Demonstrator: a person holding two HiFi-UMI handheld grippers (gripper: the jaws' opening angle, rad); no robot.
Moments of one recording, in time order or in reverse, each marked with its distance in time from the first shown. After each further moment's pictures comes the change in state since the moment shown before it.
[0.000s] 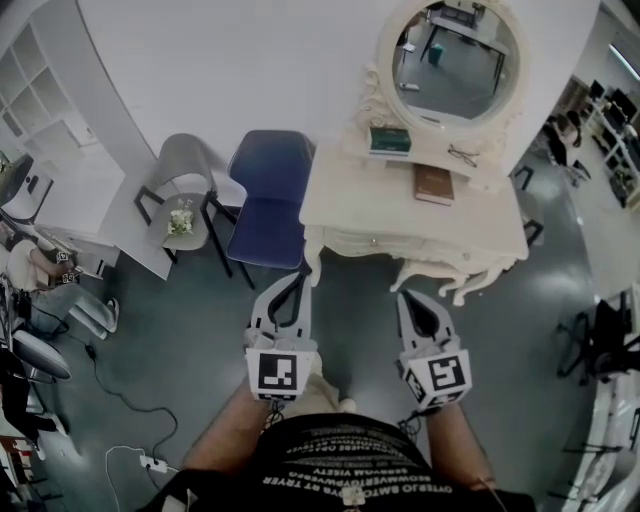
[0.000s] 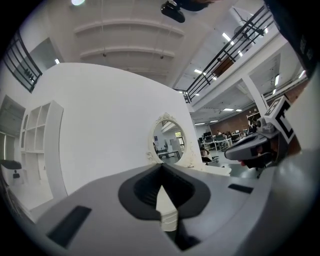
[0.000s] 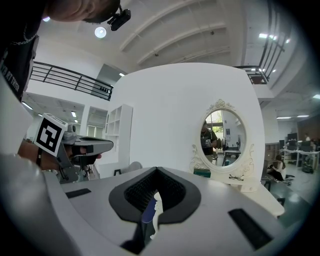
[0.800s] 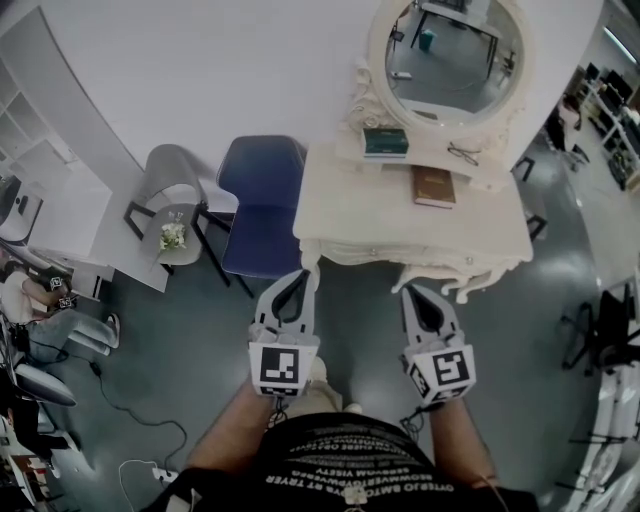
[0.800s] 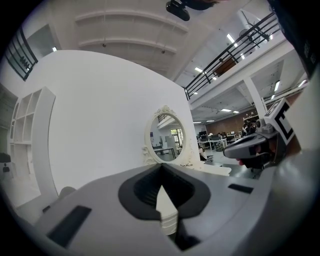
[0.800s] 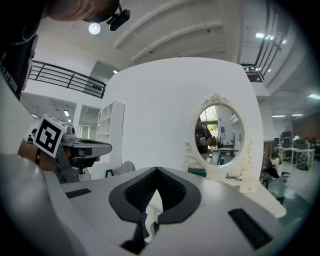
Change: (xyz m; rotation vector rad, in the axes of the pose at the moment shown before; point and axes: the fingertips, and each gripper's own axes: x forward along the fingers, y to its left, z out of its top) left arm 0.086 0.016 -0.019 -0.048 0.050 -0.068; right arm 0.063 -0.050 -0.001 0.020 0.014 -0.055
